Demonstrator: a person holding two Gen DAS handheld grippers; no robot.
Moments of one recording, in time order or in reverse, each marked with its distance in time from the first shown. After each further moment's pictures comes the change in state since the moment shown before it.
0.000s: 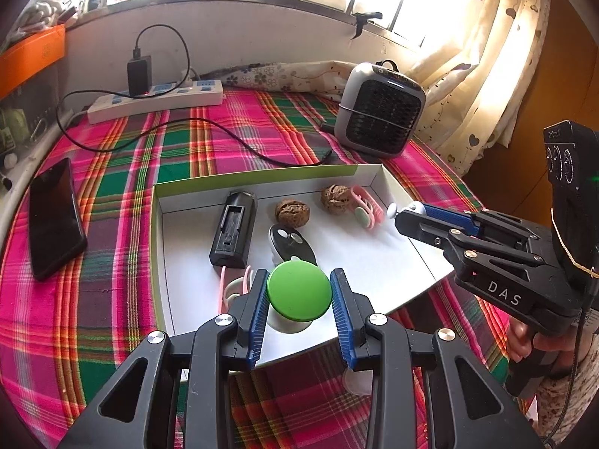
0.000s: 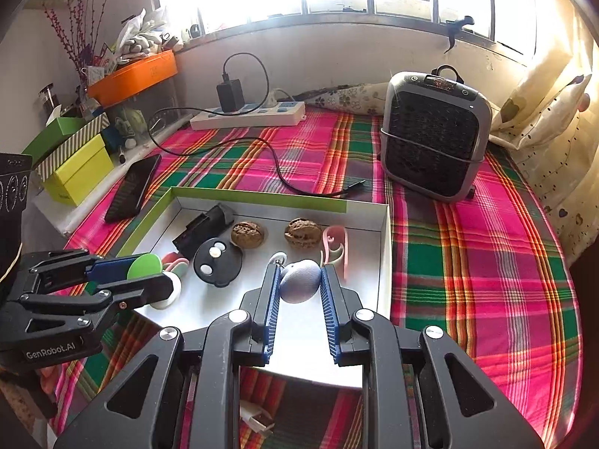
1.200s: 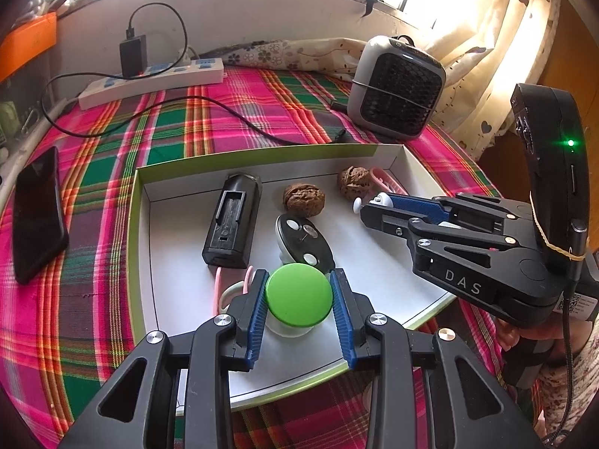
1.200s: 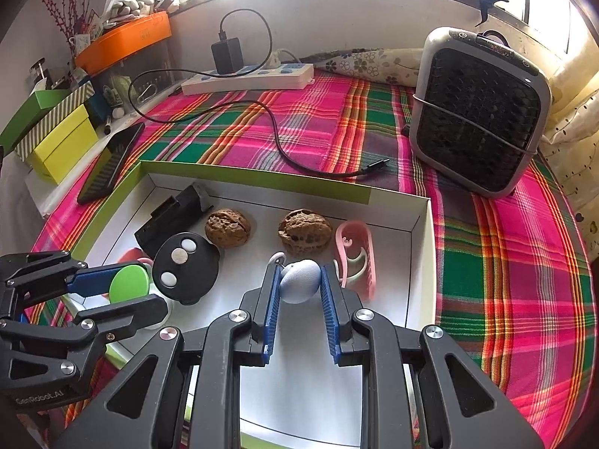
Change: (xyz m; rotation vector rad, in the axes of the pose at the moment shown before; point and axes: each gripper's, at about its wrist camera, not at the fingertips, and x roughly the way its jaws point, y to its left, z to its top) left arm 0.031 0.003 0.000 -0.002 0.059 0.021; right arm 0.058 -0.002 0.008 -0.043 0.115 0.012
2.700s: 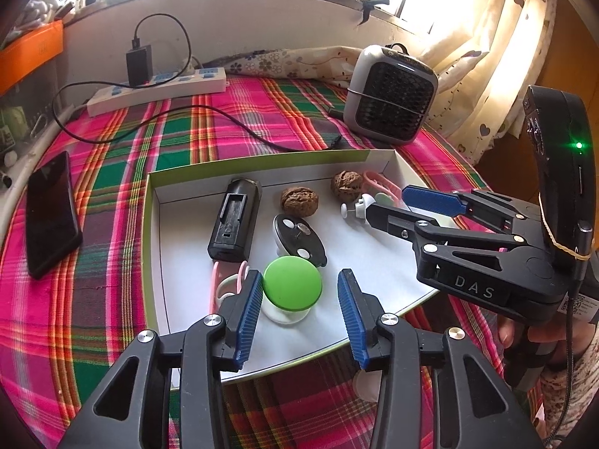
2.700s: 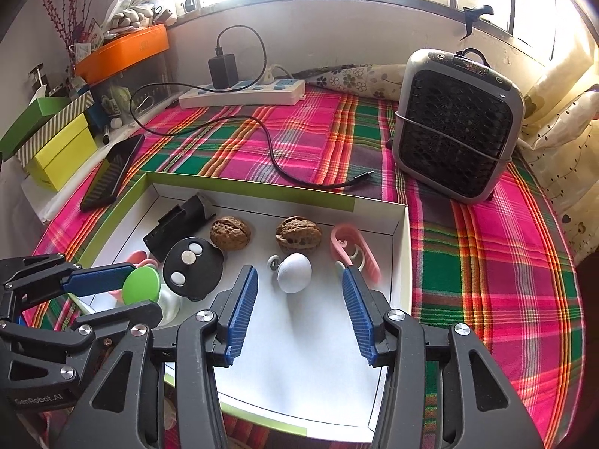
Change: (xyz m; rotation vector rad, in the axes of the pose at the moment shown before) left arm -0.019 -0.004 -0.005 0.001 -0.028 0.010; right arm -0.023 0.003 -0.003 0.010 -0.049 -0.044
